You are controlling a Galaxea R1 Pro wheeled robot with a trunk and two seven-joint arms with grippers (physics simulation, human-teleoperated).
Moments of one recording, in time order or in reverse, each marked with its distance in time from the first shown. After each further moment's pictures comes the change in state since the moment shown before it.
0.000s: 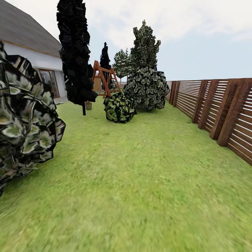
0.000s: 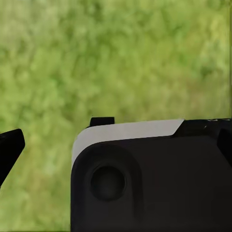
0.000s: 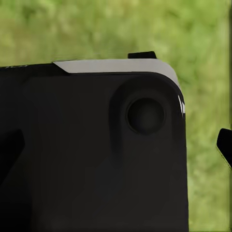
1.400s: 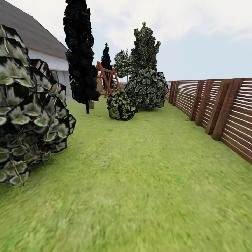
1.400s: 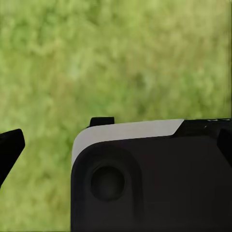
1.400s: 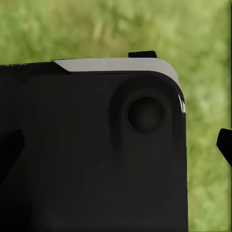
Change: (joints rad) left arm 0.000 0.000 0.000 0.000 -0.001 0.000 0.000; right arm 0.000 0.000 0.006 0.002 0.001 0.001 0.000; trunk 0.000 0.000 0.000
